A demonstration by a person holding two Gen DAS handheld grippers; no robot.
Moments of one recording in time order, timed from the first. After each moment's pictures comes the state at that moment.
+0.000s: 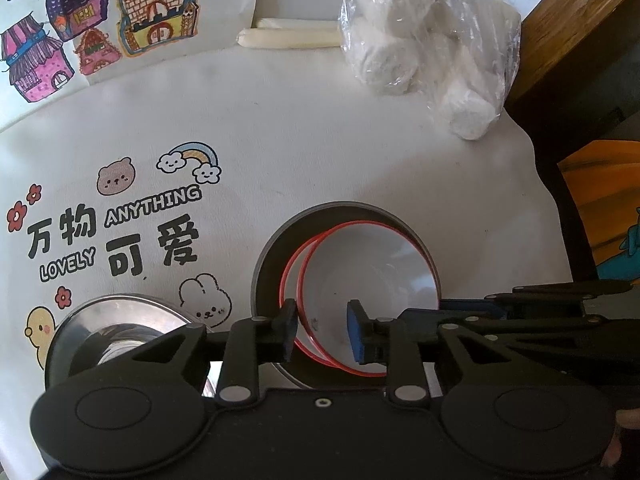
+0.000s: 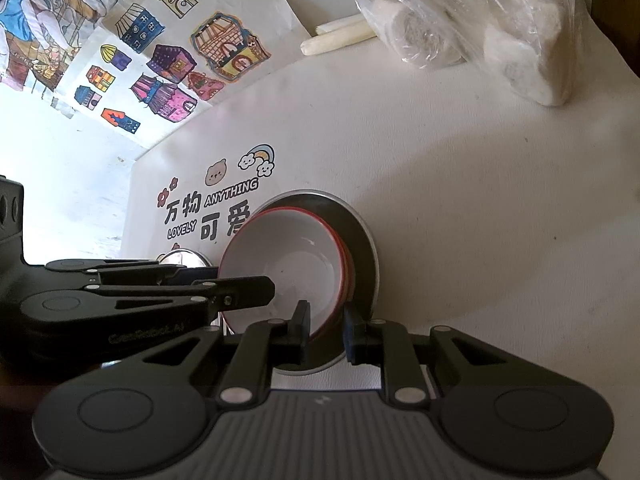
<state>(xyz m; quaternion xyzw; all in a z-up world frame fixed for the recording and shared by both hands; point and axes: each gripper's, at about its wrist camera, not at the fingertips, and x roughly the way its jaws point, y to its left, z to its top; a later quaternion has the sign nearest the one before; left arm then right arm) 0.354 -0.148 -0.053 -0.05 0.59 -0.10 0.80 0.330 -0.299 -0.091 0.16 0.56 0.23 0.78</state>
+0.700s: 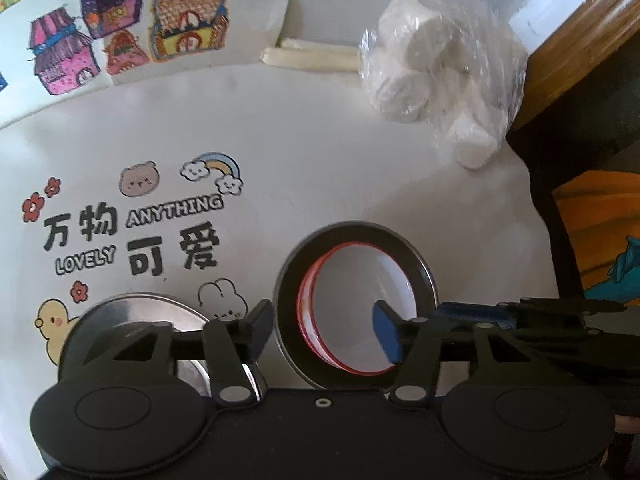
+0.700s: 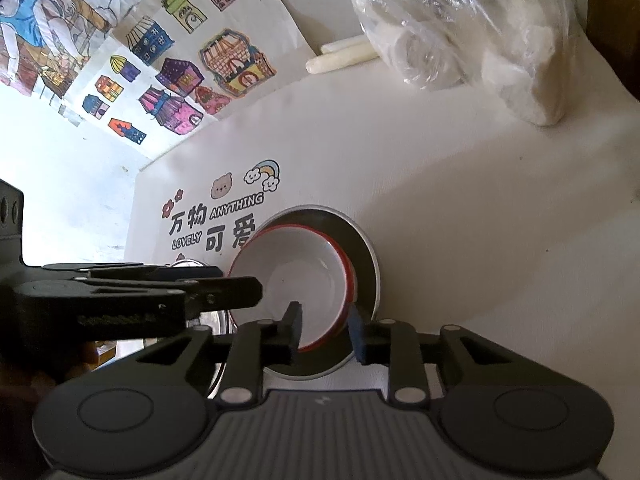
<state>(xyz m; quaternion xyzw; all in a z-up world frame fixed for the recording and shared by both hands) 0.352 -0.124 -0.034 -0.09 0.57 -0.09 0.81 0.324 -0.305 -0.081 0.16 0.53 0.23 0.80</state>
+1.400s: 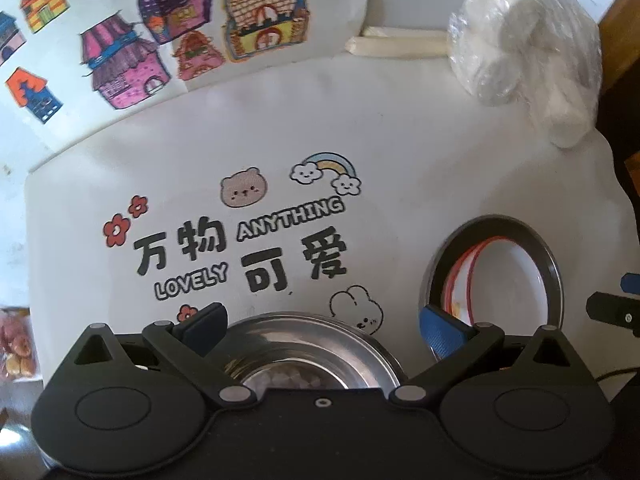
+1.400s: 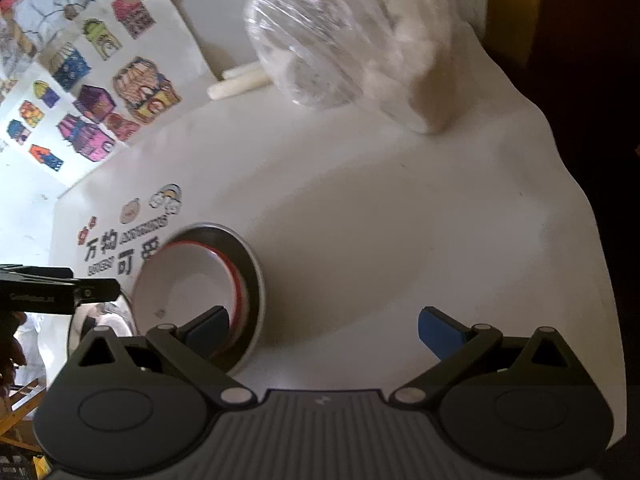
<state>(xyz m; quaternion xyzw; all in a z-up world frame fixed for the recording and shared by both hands) 0.367 -0.082 -0.055 0.01 0.60 -0.03 0.80 0.313 -0.334 -0.084 0.12 0.54 0.09 0.83</state>
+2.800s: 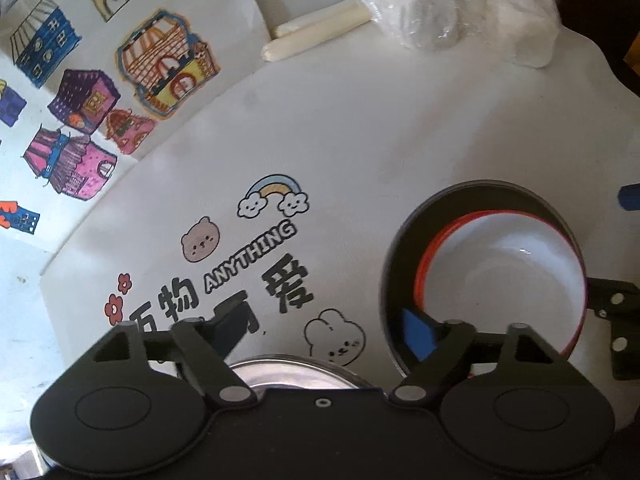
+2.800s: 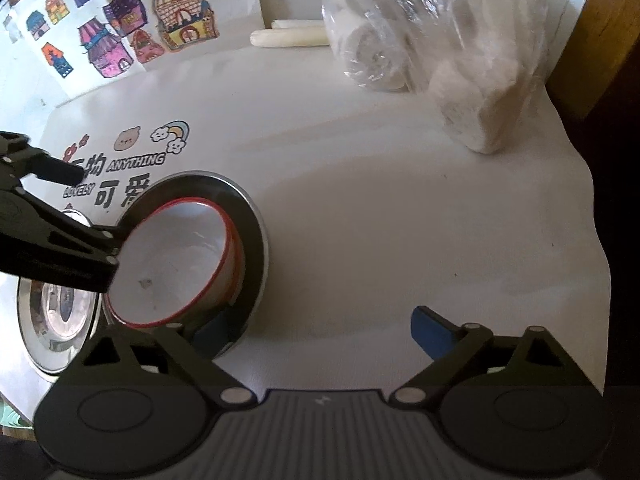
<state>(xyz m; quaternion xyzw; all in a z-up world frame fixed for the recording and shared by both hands) 0.369 -0.149 -0.074 0.19 0.58 -0.04 0.79 0.325 -0.293 -0.097 -0.02 0.54 0.14 0.83</state>
